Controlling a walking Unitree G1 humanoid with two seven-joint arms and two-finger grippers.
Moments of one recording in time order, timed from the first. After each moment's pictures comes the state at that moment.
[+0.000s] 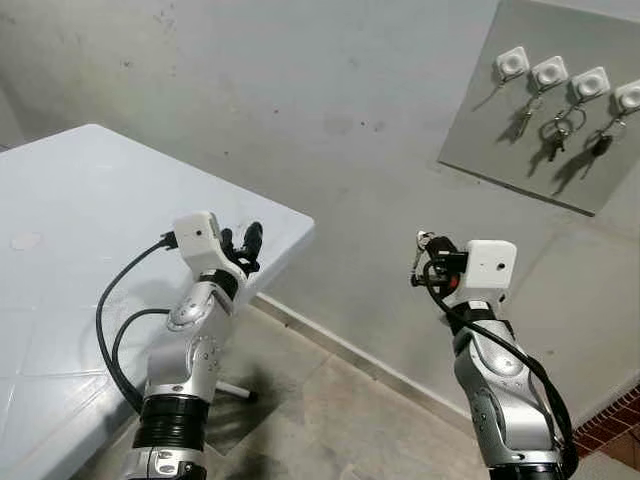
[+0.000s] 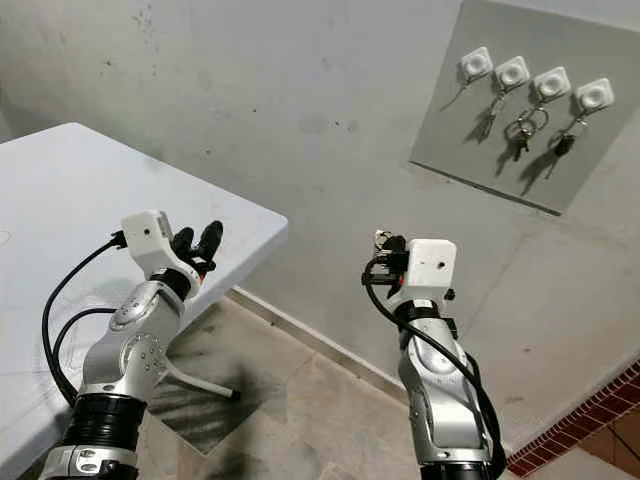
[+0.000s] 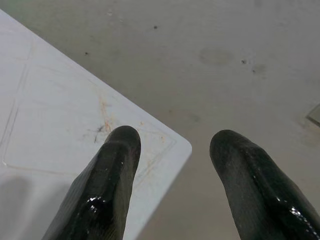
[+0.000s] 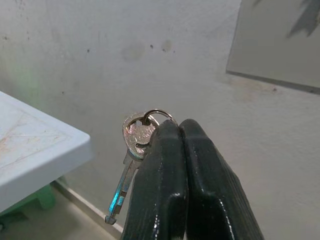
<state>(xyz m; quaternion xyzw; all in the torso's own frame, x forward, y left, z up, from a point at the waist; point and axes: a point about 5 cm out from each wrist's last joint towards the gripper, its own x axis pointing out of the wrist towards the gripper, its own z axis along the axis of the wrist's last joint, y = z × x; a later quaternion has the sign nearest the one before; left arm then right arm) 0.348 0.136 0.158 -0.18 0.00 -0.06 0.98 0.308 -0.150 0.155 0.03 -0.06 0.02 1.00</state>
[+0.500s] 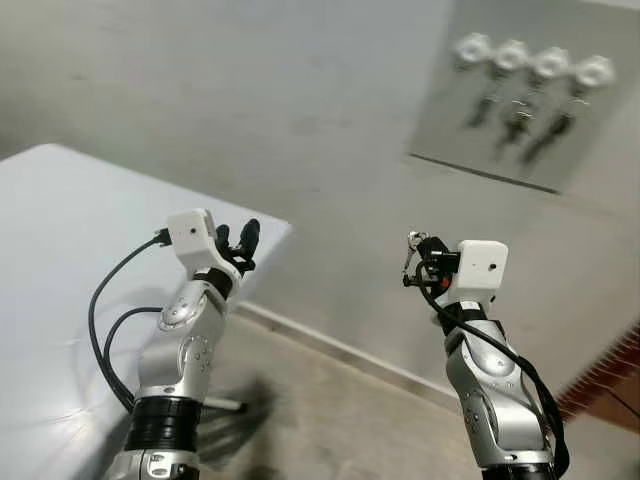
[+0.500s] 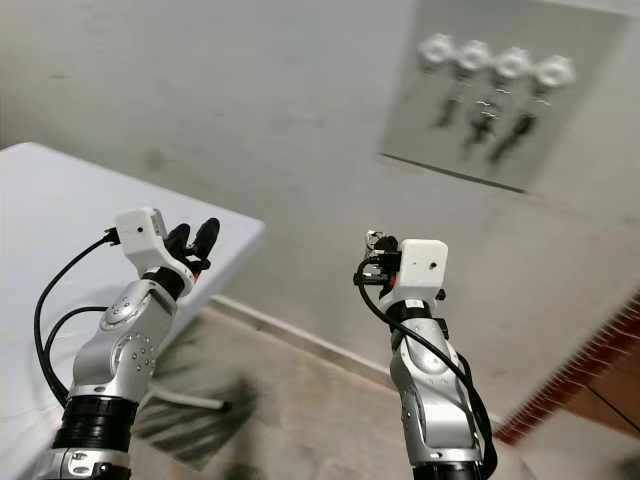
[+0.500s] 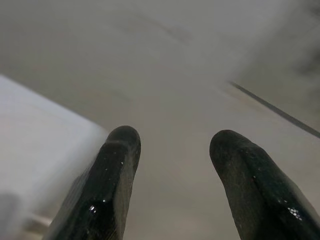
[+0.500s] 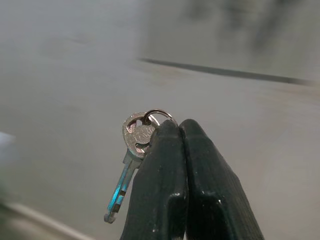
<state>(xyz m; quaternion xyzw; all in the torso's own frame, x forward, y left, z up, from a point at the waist) 0.348 0.123 0.162 -0.19 0.00 -0.09 0.98 0.308 -0.157 0.152 0.03 -0.05 0.01 1.00</state>
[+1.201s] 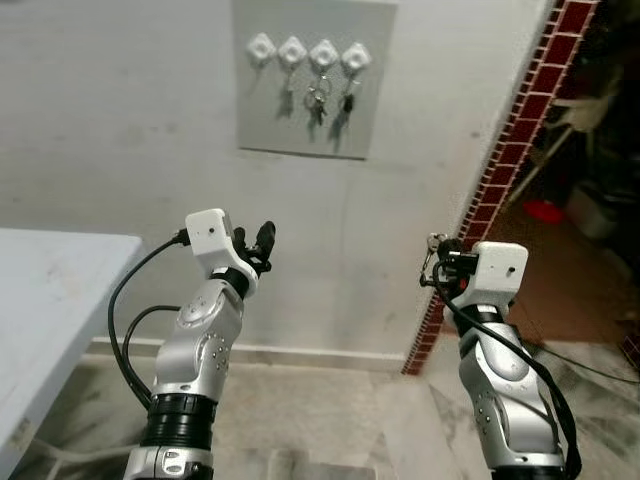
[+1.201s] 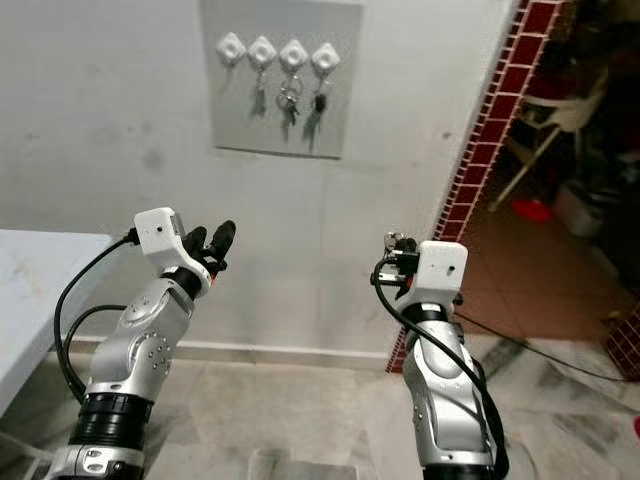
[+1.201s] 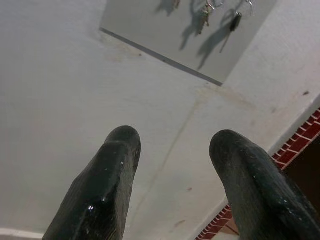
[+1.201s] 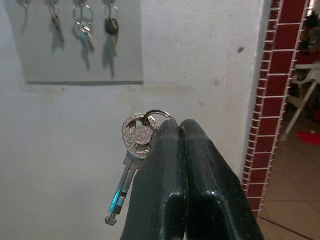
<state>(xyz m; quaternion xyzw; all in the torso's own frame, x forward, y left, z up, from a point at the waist) 0.348 0.128 0.157 -0.19 0.02 -0.07 0.98 0.306 -0.153 0.153 0.05 -0.06 0.00 1.00</state>
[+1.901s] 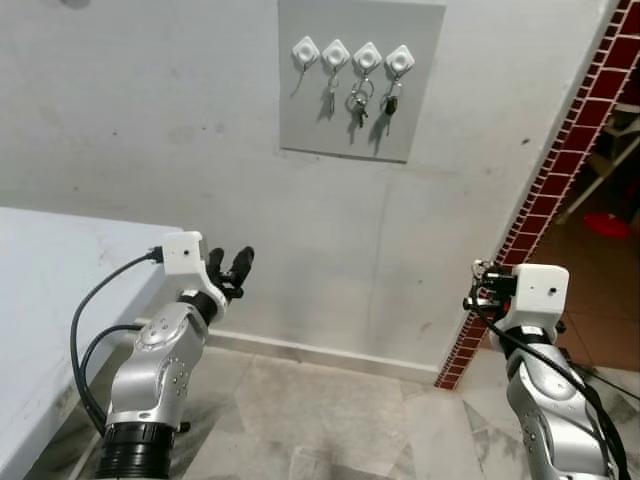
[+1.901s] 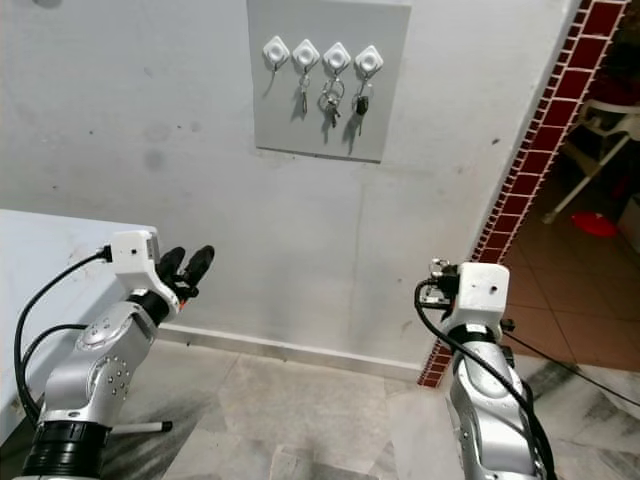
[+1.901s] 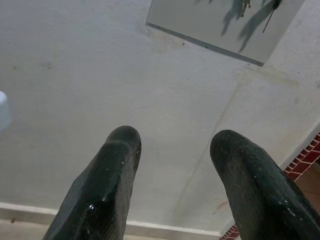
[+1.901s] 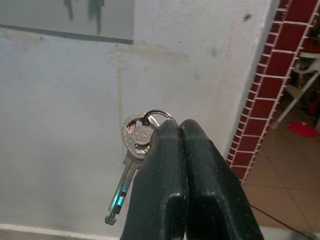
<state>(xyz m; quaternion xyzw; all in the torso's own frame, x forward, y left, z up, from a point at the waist) 0.327 0.160 0.141 -0.14 0.05 -0.12 0.98 0.291 -0.209 0.135 -0.02 -0.01 -0.05 1.00</state>
